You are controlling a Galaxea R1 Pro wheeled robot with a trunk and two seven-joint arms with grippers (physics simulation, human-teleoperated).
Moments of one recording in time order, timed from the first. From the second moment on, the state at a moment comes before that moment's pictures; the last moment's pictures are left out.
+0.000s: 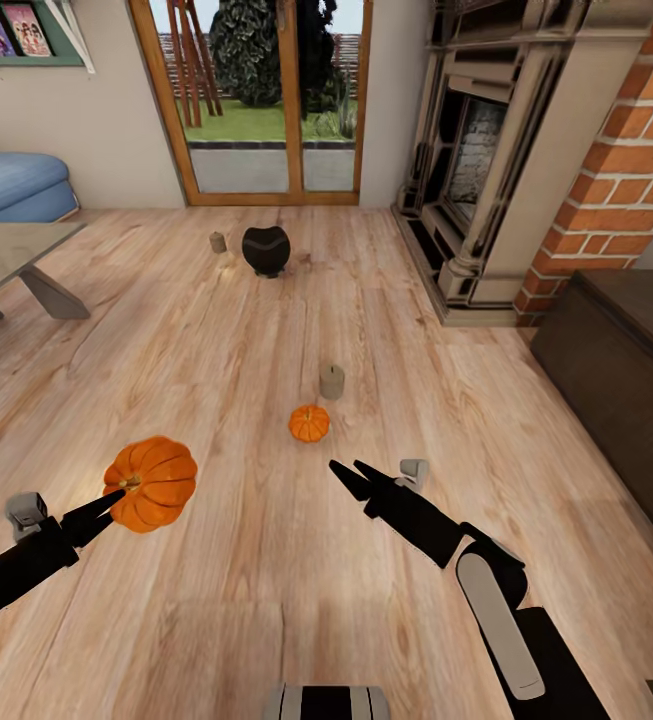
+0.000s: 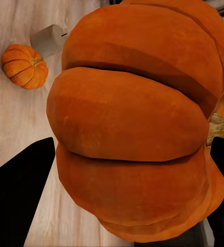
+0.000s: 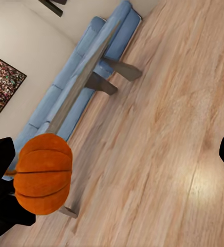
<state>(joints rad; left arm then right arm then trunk) -0.22 0.24 0.58 -1.47 0.72 1.02 -0.88 -0.32 0.02 0.16 -1.56 -0.71 0.48 0.49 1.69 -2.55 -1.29</state>
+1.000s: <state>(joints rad) -0.22 0.24 0.58 -1.47 0.72 1.02 -0.88 -0.32 0.02 0.16 -1.56 -0.71 0.46 0.49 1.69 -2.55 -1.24</state>
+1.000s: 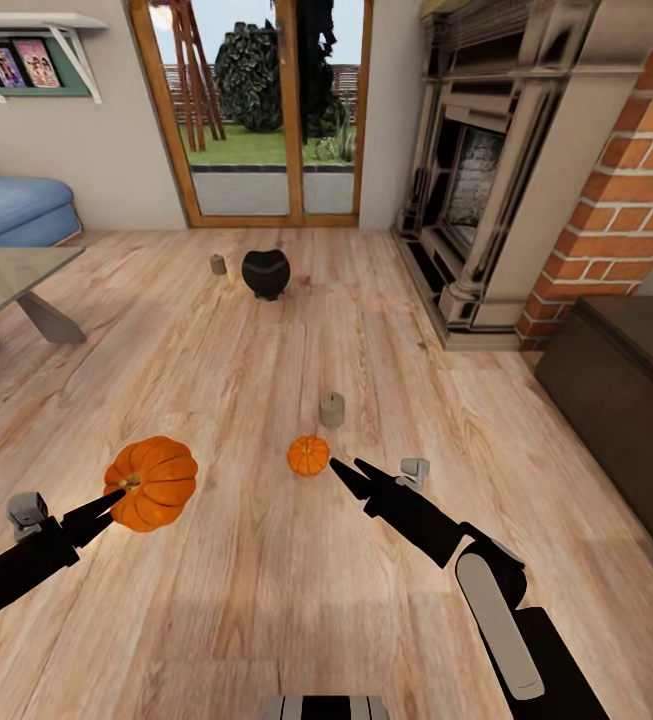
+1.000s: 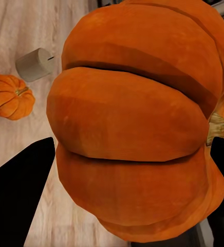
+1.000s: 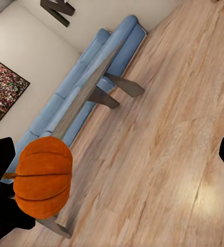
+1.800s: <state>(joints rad) -0.22 0.24 0.58 -1.47 0.72 1.02 -0.88 -0.32 0.02 0.16 -1.56 -0.72 0.46 0.49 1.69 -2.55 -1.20</state>
